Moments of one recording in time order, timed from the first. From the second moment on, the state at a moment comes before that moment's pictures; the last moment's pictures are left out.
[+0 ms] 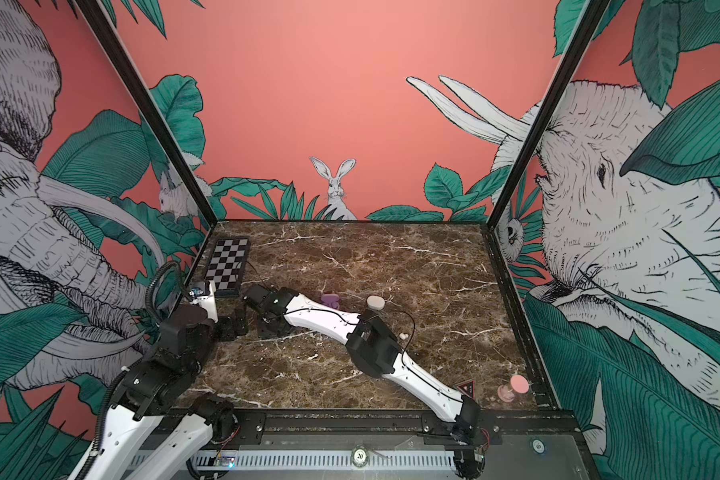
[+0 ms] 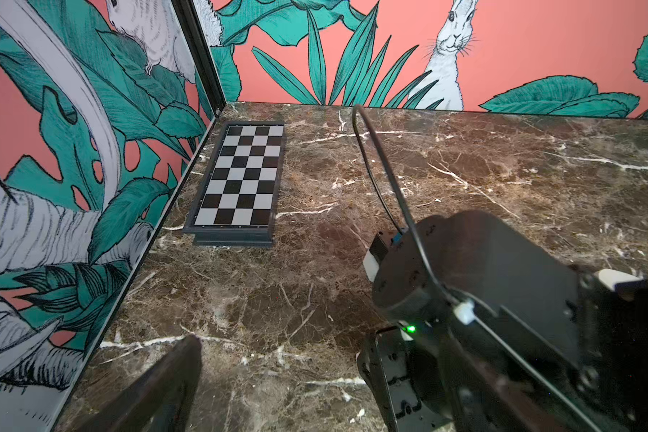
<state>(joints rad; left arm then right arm) -0.42 0.50 0.73 -0.74 -0.40 -0.22 1.13 2.60 2.41 -0.96 -0.05 0.79</state>
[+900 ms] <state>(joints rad) -0.42 0.52 0.73 -0.74 -0.38 -0.22 1.12 2.64 2.45 -0.95 -0.03 0.79</state>
